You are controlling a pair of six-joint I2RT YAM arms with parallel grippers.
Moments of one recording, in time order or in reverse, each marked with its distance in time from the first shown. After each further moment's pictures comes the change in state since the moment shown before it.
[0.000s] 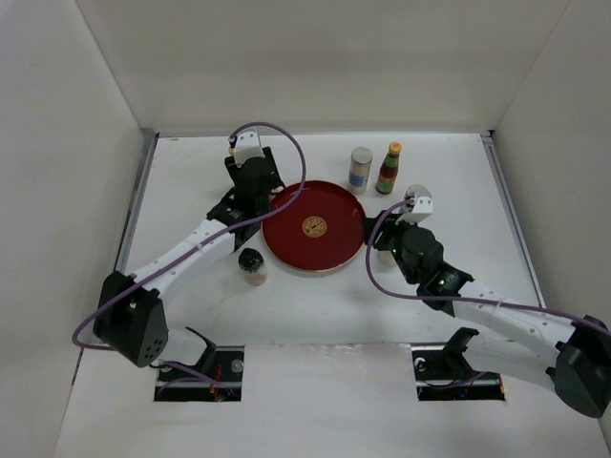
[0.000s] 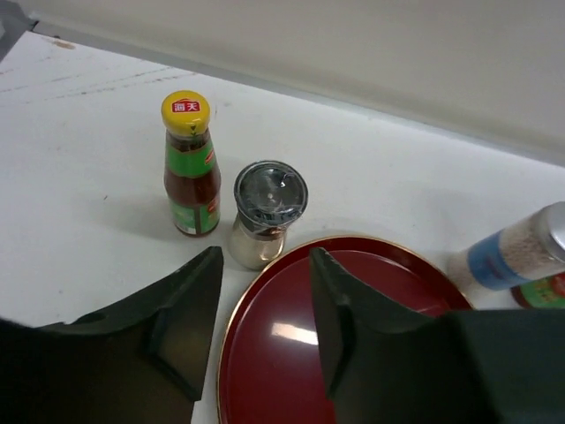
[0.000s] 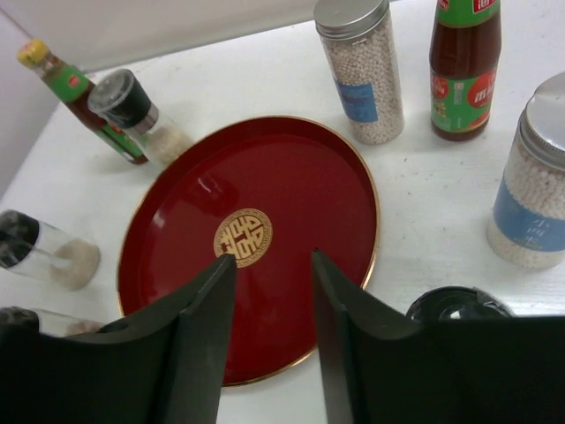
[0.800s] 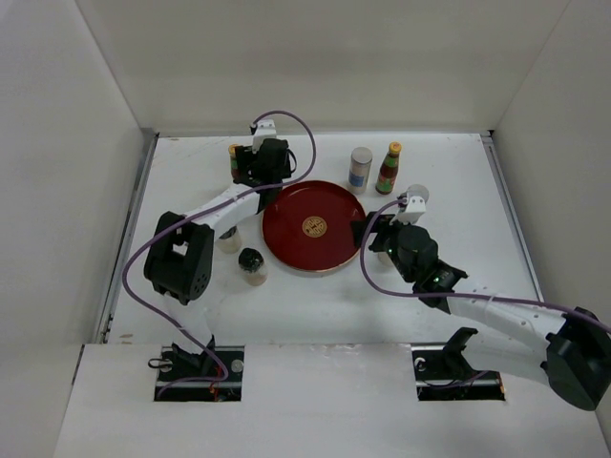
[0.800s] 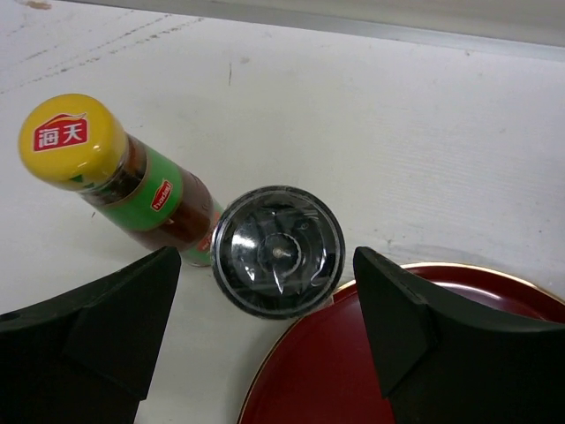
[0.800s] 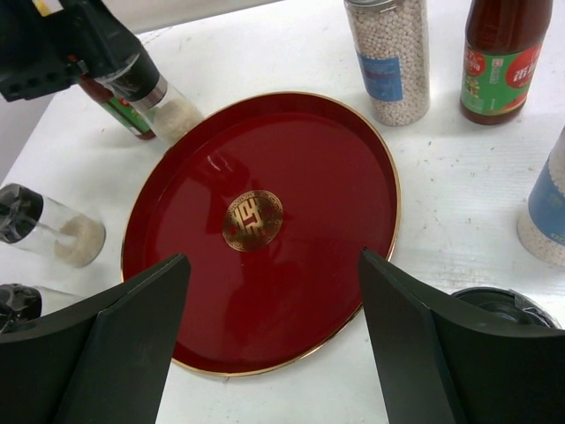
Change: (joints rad) left arm 0.110 0.480 0.289 -0.037 0.056 0.099; right arm -0.014 0.060 -0.003 0.030 -0.075 0.003
